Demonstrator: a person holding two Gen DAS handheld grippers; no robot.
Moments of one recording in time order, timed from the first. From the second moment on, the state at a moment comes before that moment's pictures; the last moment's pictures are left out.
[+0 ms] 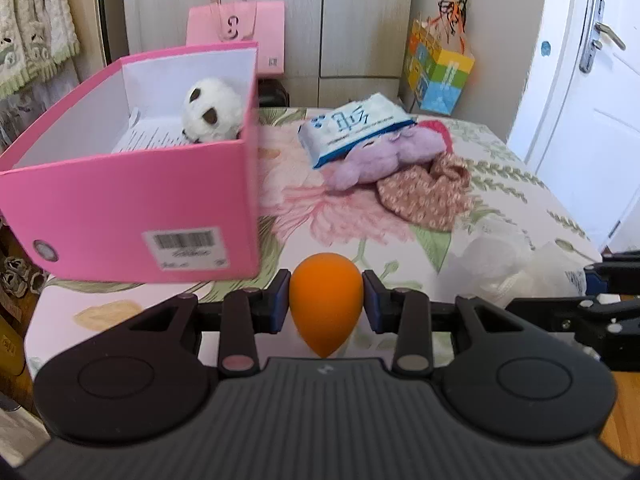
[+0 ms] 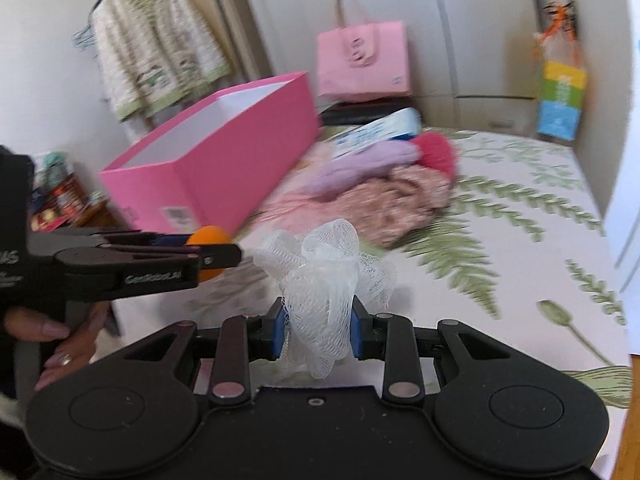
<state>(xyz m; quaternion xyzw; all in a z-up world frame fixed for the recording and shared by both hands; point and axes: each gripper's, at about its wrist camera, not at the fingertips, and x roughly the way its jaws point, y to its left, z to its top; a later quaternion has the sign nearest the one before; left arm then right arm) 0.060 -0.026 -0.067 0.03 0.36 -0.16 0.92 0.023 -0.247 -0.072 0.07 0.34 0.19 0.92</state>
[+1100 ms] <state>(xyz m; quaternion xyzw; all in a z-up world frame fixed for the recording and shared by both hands) 0.191 0.103 0.039 0.03 0.33 -0.16 0.93 0.176 -0.123 0.049 0.04 0.30 0.40 0.87</state>
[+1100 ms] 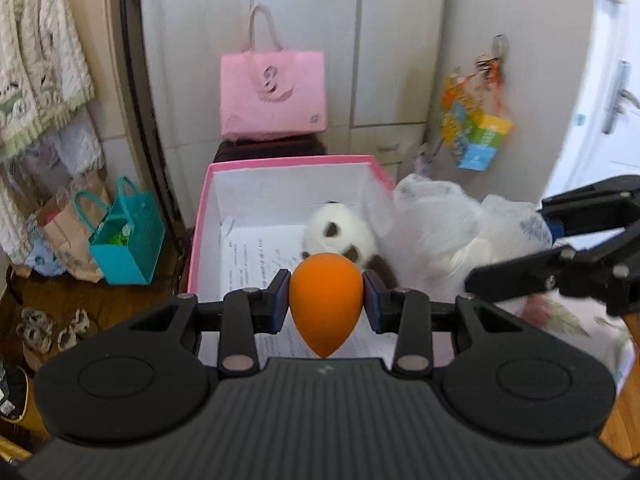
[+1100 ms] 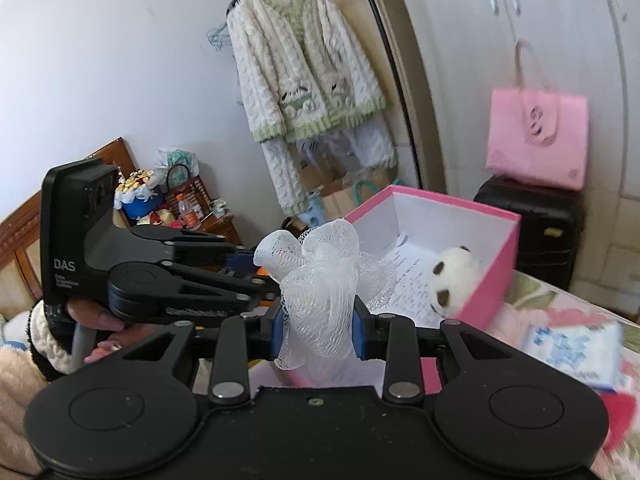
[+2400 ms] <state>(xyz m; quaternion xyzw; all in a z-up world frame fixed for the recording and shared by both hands) 0.206 0.107 0.042 0.12 0.38 -0.15 0.91 0.222 -0.103 0.045 -0.04 0.32 0.33 0.89</state>
